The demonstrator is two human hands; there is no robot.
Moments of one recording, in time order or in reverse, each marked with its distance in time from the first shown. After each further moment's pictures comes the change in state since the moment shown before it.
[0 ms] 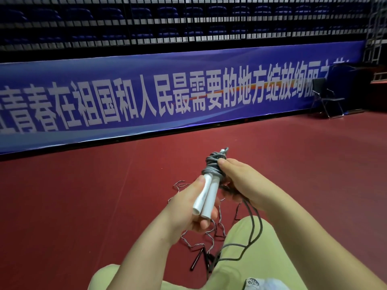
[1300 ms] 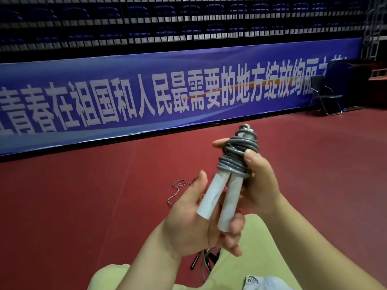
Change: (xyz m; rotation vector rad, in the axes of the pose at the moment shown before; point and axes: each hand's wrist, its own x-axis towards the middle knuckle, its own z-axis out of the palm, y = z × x) left_hand -0.006 -0.005 0.012 -0.399 -0.794 0.036; right_hand -0.029 -0.016 0.007 0.618 -0.116 -0.511
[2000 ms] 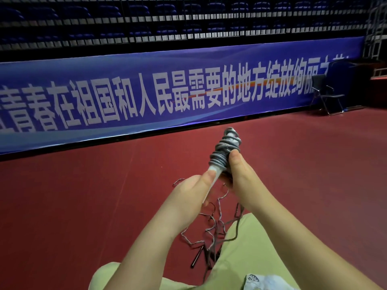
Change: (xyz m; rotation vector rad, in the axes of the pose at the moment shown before) left_hand 0.003 0.013 -0.009 0.894 0.916 0.047; right_hand 0.007 0.043 -0.023 -0.500 0.196 0.177
